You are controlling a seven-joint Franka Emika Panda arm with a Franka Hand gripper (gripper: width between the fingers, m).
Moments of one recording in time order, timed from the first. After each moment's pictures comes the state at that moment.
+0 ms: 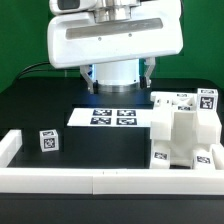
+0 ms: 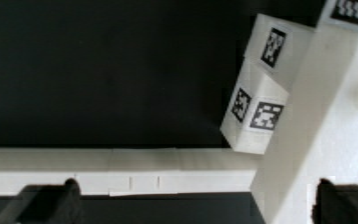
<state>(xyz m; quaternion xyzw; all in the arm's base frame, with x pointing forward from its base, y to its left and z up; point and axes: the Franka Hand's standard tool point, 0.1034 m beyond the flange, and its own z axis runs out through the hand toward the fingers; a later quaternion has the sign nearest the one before) 0.552 -0.026 0.128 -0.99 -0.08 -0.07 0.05</state>
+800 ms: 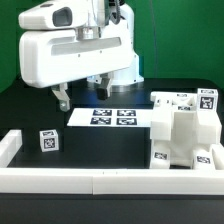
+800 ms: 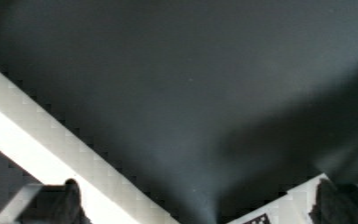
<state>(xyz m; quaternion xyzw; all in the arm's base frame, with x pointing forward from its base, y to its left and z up) 0.544 -0.079 0.105 -0.91 -0.41 -0.03 0.01</state>
